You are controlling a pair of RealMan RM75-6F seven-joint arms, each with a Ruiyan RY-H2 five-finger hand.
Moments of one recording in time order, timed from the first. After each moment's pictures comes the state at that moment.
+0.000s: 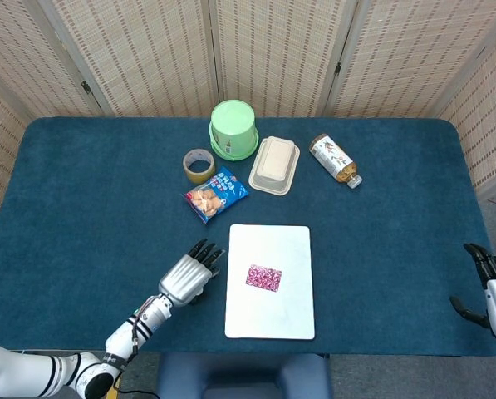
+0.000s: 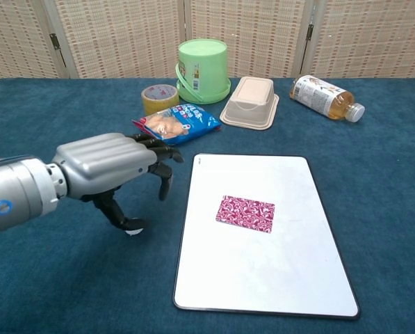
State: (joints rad) left arm -0.82 -1.56 0.06 -1.65 1.19 1.08 0.61; right arm -0.01 -1.04 0.06 -1.65 -1.47 1.50 0.04
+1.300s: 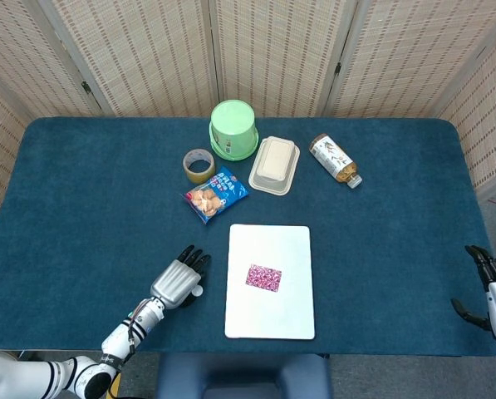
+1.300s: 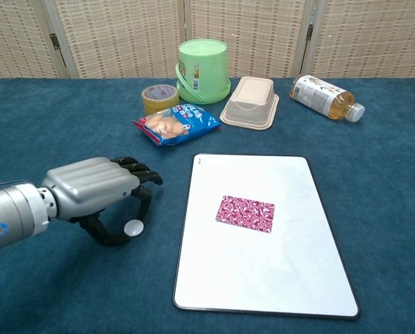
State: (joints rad) left arm -0.74 -1.60 0.03 -1.56 1.18 0.99 0.65; right arm -0.02 -1.04 0.05 -1.66 -1.47 1.52 0.03
